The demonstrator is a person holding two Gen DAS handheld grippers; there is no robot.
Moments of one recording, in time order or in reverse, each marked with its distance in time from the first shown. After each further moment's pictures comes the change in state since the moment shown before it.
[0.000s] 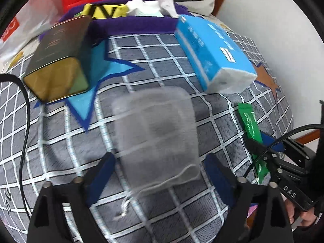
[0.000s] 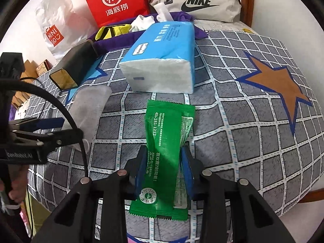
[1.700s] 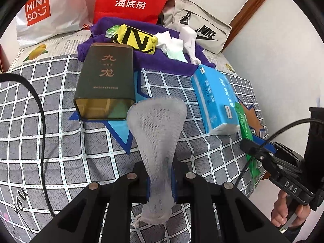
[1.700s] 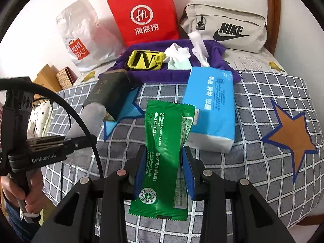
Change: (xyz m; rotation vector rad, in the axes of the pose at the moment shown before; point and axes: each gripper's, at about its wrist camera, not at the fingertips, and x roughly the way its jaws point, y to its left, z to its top) left arm -0.068 0.068 0.020 -0.177 -0.119 -0.136; right arm -0.032 0.049 0.077 -0.079 -0.052 0.119
